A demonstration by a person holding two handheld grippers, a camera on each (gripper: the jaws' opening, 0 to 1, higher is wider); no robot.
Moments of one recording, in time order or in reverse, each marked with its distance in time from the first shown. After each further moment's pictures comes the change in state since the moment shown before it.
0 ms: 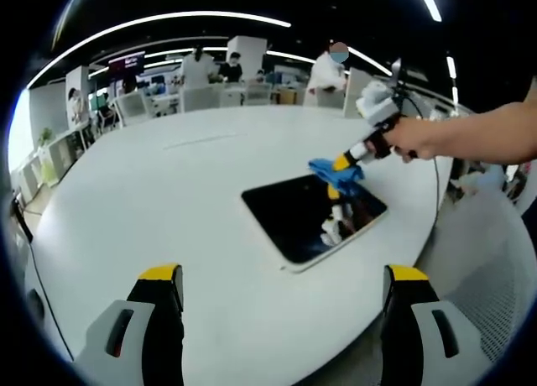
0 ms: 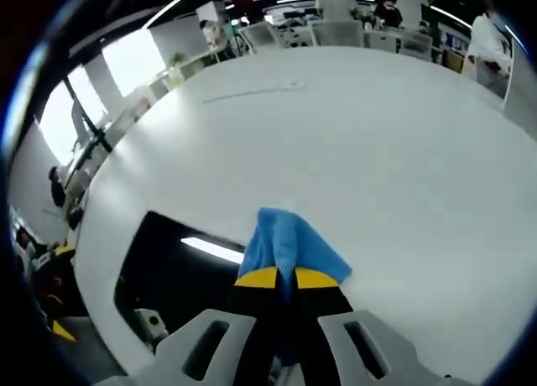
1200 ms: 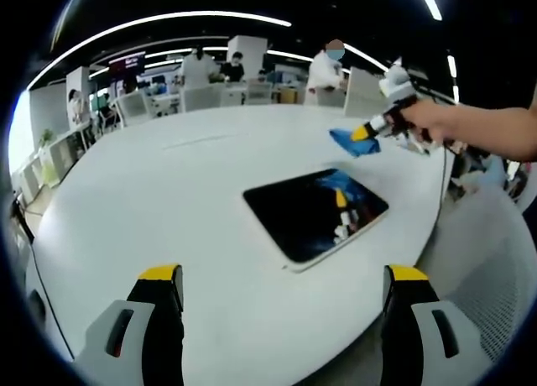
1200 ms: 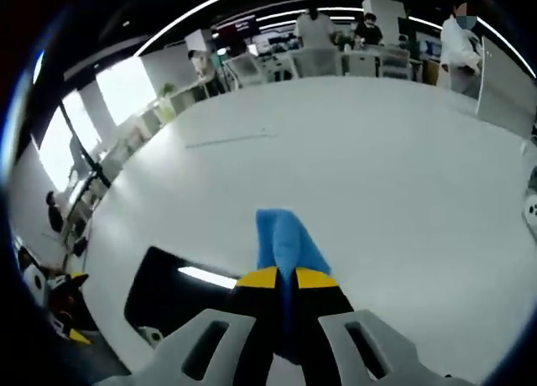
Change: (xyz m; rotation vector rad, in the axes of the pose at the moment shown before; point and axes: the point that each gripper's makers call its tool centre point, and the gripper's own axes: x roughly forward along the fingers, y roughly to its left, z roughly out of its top) left arm 0.000 0.001 -0.001 0.005 0.007 0.004; right arm -0.061 -0.056 0.028 0.081 -0.131 -0.040
